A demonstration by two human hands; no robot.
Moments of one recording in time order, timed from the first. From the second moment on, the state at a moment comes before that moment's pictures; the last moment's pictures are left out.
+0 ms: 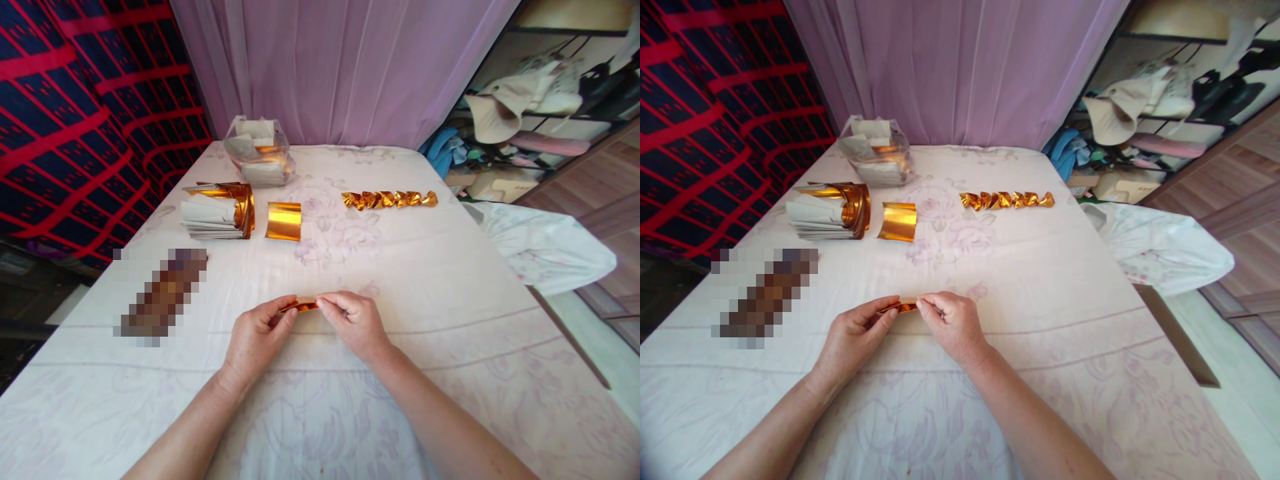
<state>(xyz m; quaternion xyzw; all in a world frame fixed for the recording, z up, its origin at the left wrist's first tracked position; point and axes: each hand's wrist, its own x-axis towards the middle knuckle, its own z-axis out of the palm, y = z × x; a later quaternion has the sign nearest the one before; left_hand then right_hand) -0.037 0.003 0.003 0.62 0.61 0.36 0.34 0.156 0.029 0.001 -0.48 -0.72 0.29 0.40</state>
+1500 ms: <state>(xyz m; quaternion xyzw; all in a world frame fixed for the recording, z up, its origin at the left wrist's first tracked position) -0.041 0.004 -0.004 0.70 0.61 0.31 0.20 0.151 0.024 -0.008 -0.45 -0.80 0.15 0.37</state>
